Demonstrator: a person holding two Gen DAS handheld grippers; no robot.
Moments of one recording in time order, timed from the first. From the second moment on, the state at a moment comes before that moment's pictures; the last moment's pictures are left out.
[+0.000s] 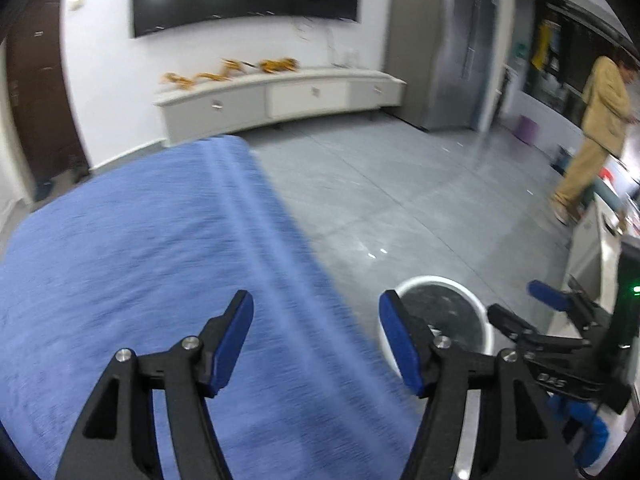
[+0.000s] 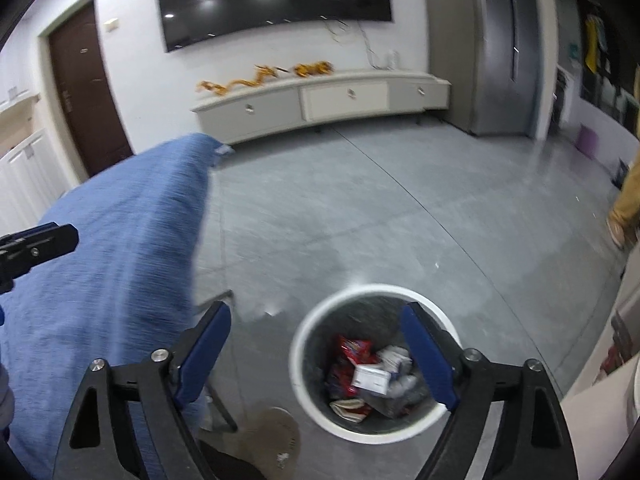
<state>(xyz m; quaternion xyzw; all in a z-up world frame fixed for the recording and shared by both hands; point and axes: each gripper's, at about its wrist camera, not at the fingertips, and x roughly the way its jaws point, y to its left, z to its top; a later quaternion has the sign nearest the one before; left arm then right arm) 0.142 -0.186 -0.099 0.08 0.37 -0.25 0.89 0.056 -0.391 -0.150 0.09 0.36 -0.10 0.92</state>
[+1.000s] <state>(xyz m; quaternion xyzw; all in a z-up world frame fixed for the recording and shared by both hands) 0.096 -0.001 -0.047 0.03 0.24 -0.04 0.97 0.077 -0.266 -0.087 0.01 0.28 -0.05 0.96</state>
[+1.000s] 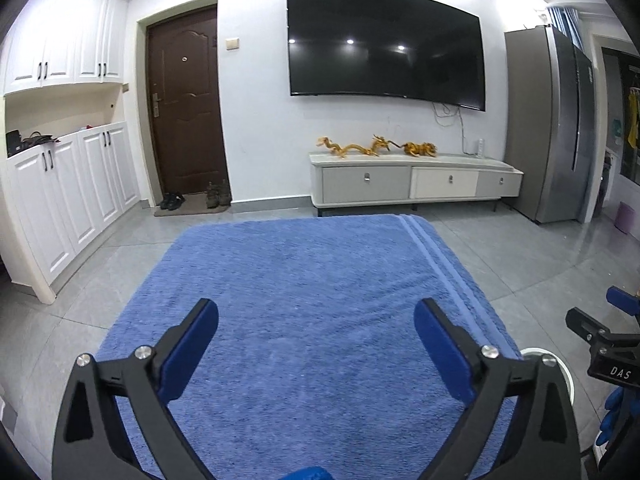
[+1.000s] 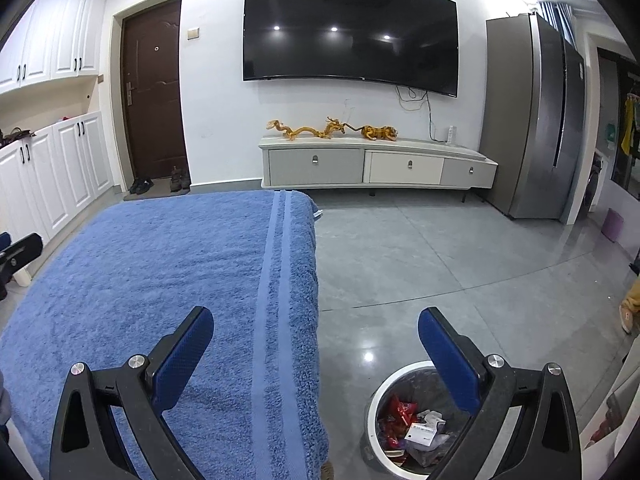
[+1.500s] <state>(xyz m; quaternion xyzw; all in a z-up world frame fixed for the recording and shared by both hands) 0.097 0.009 -0.049 0.03 0.23 -0.01 0.97 0.078 -0.266 -0.090 0.00 0.28 -0.05 0.96</state>
